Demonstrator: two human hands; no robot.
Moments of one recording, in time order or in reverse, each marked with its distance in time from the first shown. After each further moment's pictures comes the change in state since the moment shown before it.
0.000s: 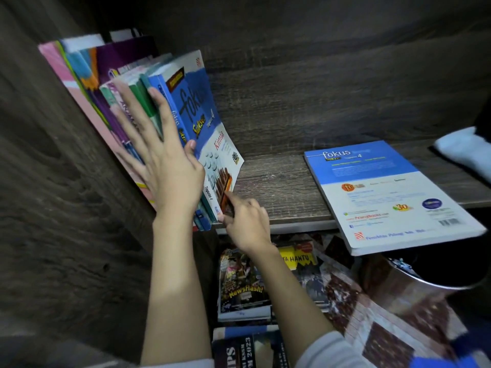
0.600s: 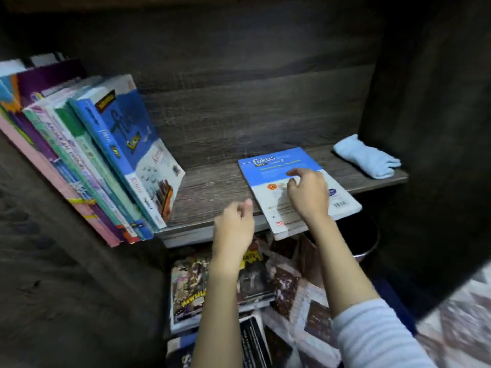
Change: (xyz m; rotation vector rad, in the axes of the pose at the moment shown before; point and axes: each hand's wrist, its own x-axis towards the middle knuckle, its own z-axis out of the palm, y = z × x) left_hand -0.117 0.105 0.037 -0.571 -0.744 -0.199; right_hand -0.057 0.109 -0.169 -0.073 0.500 0.387
